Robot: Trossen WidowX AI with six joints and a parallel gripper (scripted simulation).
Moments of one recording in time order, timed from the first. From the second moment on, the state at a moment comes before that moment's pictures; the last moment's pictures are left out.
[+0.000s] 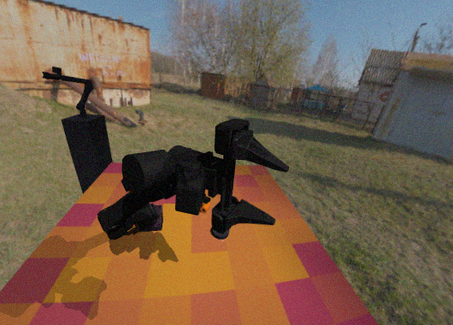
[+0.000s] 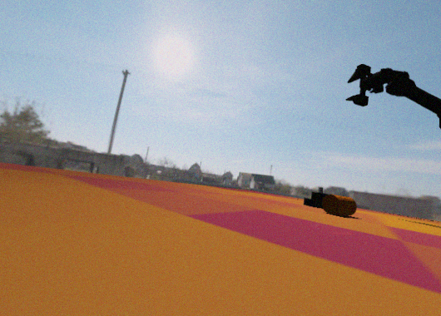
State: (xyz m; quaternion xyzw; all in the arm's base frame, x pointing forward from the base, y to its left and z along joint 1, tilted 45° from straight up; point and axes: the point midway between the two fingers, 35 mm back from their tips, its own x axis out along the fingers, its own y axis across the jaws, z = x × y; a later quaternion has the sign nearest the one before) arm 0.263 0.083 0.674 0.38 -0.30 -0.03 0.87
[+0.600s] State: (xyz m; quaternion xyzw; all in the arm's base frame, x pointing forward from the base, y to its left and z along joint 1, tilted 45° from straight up) arm 0.401 0.254 0.437 0.03 0.02 0.01 1.00
